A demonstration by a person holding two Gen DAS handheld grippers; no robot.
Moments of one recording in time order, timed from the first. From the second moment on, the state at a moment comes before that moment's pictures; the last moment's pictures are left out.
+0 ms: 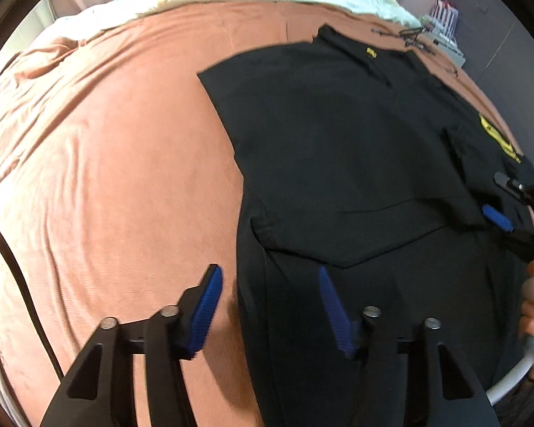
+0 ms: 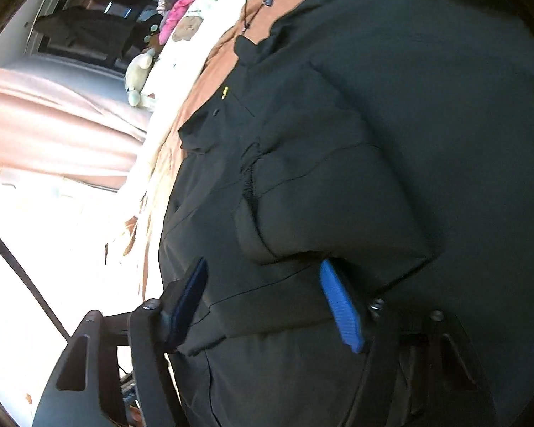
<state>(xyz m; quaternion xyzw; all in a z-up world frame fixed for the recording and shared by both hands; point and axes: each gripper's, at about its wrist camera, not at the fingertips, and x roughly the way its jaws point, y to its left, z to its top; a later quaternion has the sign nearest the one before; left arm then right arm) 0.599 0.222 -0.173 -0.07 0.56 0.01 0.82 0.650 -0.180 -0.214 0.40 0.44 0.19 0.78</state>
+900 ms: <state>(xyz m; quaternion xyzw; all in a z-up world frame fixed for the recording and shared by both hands) 0.607 0.231 -0.197 -0.07 0.56 0.03 0.82 0.666 -0.234 -0.153 0.32 0.37 0.13 0.87</state>
